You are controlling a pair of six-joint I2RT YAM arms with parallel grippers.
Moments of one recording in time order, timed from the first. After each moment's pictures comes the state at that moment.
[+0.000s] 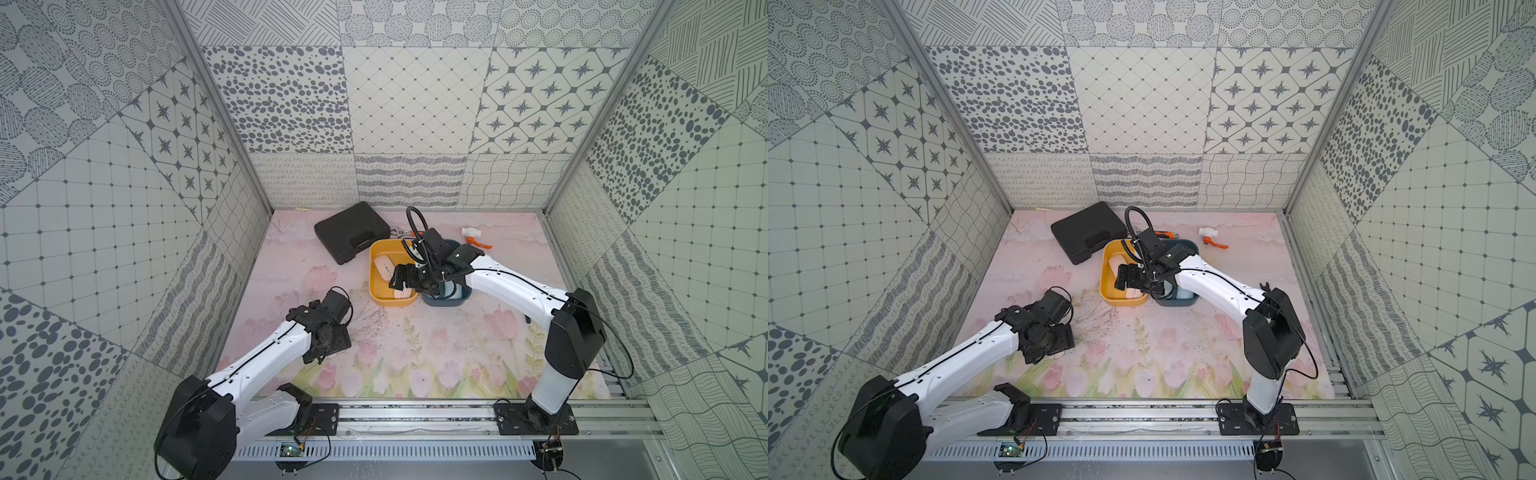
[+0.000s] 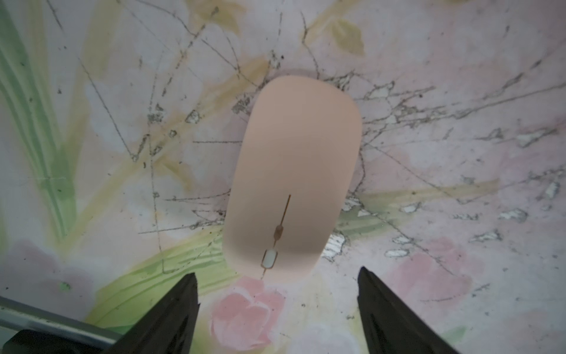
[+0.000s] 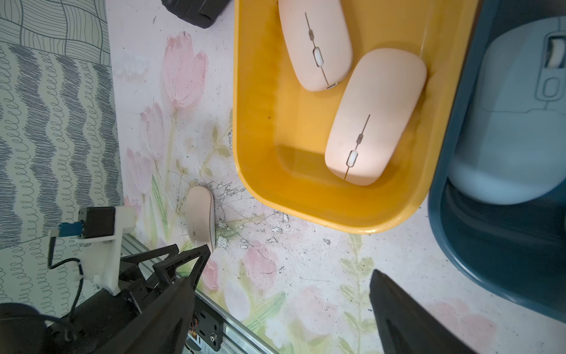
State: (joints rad) left arm -0.49 1.13 0.62 -0.90 -0.15 -0.84; right arm 0.75 1.76 1.48 -0.72 -0.25 0.73
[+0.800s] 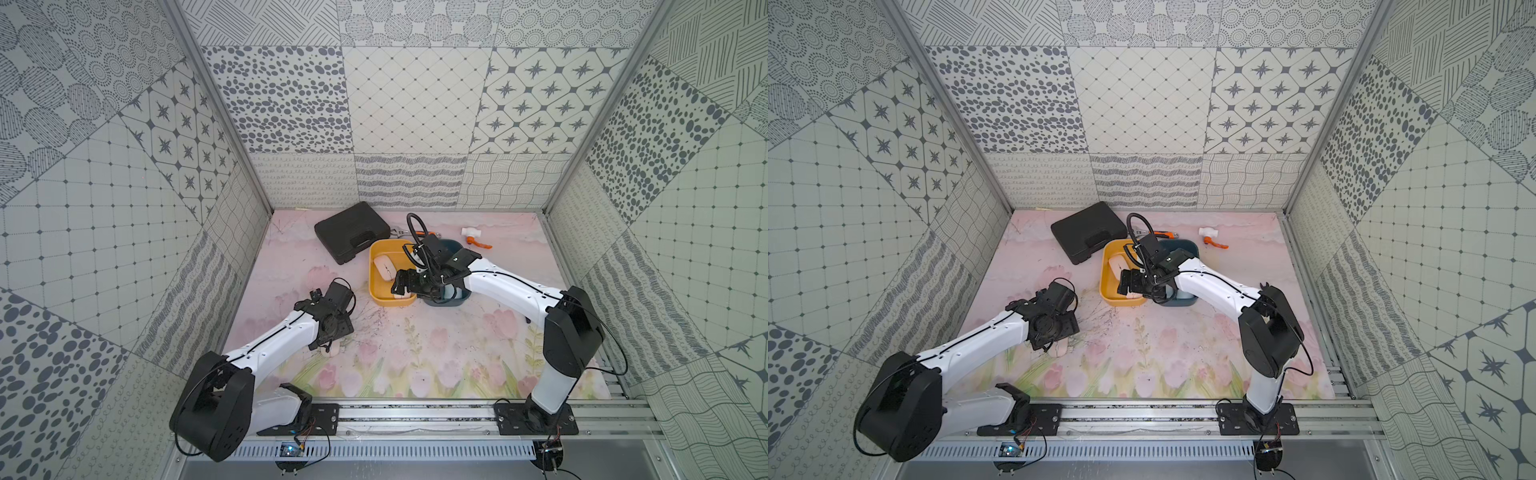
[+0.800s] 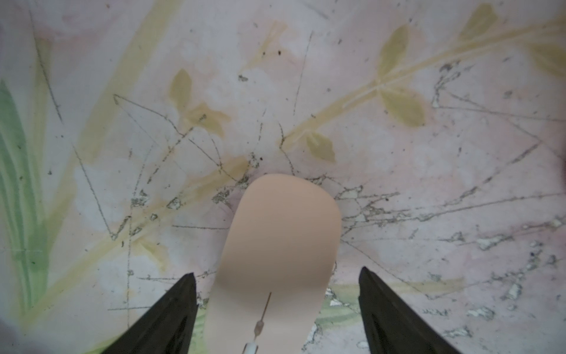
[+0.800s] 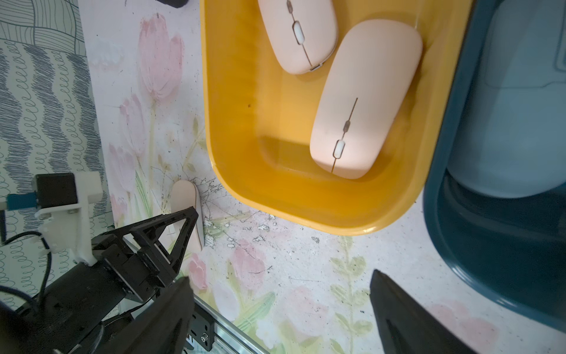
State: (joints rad) left arm -0.45 1.25 0.65 -0.74 -0.23 -0.84; right arm 0.74 1.77 1.43 -0.69 -0.26 0.73
